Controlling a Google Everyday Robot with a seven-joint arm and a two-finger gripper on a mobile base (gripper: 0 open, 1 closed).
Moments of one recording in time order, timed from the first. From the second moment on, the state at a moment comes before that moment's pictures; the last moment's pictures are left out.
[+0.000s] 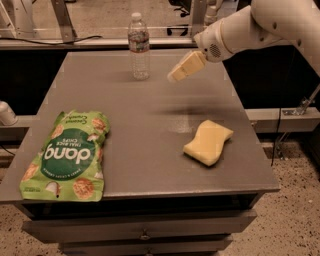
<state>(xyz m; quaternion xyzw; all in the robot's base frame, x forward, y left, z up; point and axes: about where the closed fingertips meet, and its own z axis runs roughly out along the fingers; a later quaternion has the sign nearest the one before) 0.692 -0.072 0.929 -0.50 0.74 0.15 0.42</state>
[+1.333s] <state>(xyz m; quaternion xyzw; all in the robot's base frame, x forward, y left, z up) 0.767 0.001 0.921 -0.45 0.70 0.22 0.50</state>
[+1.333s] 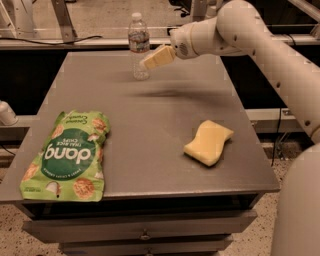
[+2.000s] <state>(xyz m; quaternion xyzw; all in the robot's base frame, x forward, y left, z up) 0.801 0.053 0.909 -0.42 0.69 0.27 0.52</state>
